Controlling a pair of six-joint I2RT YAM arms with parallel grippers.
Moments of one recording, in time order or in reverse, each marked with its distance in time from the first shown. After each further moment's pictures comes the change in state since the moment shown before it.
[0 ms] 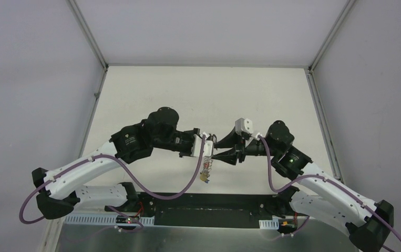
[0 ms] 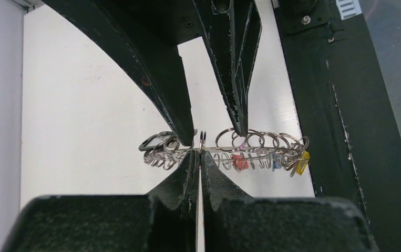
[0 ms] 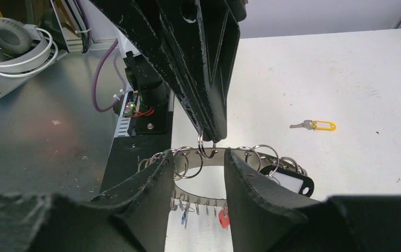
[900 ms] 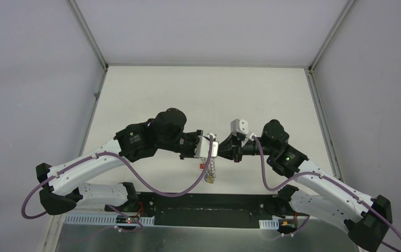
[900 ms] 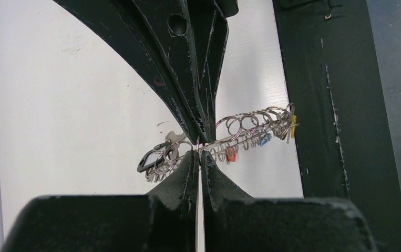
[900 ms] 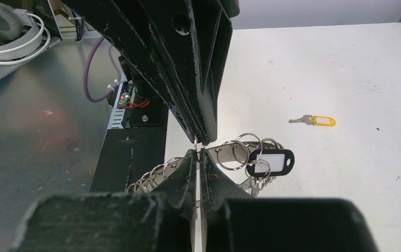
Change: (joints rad) left arm -0.051 0.066 0.077 -0.137 -0.094 -0.015; right arm 0.007 0.049 0.000 0.001 0.003 -0.051
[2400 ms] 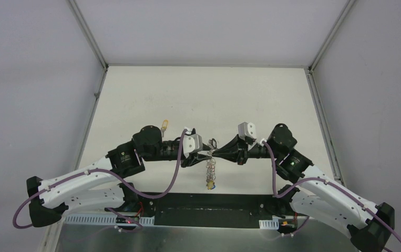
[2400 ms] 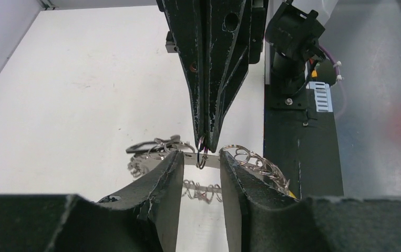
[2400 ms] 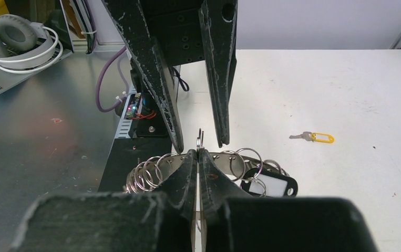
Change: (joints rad) left arm -0.006 -0.259 -0.400 0.571 -0.021 -0.420; right arm 0.000 -0.087 -0.041 0.059 -0.024 0.038
